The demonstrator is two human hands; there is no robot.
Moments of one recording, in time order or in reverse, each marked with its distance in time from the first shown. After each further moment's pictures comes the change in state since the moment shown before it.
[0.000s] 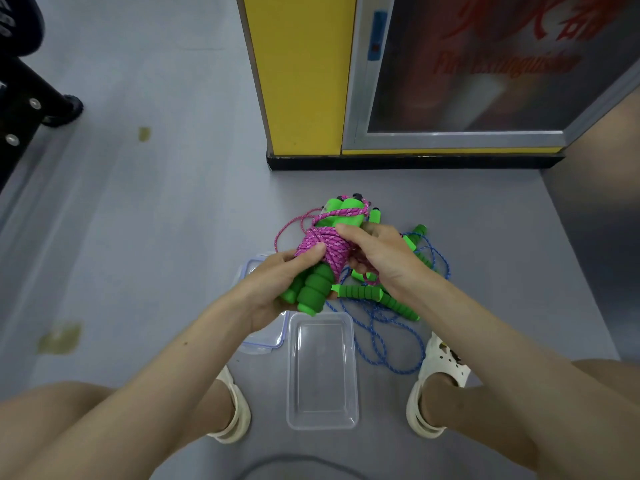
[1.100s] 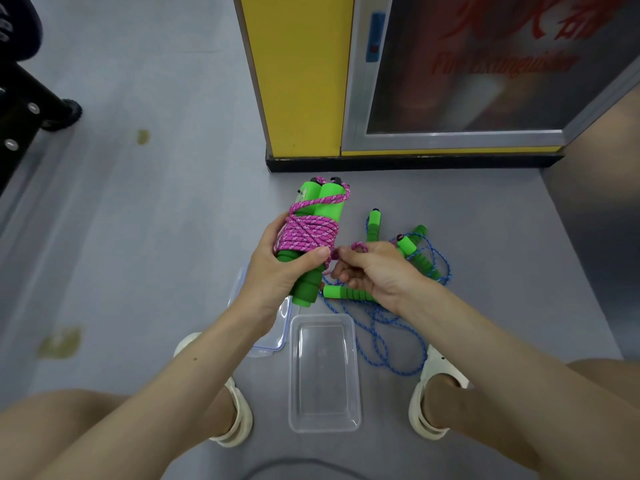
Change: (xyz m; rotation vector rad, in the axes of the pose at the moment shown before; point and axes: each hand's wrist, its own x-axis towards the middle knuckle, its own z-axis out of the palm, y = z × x) left_hand 0.003 -0.003 0.005 -0.057 0.268 0.389; right_hand 0.001 0.012 0.006 0.239 -0.034 0.190
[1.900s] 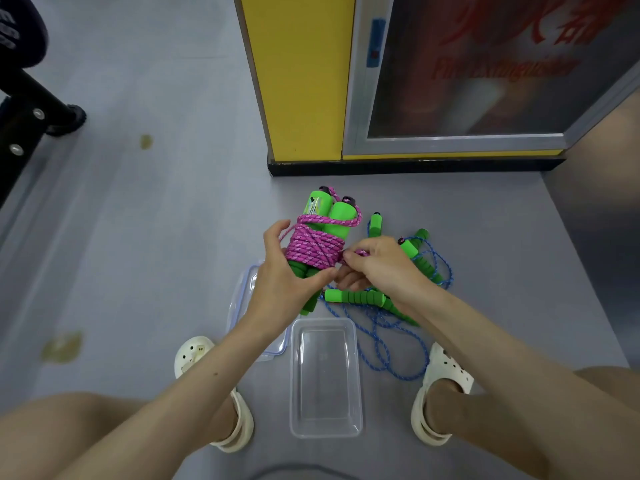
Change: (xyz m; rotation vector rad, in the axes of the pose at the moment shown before) left_hand 0.003 -0.017 0.001 0.492 0.045 0.204; right_hand -0.007 -0.008 -0.005 -0.458 0.015 -0.193
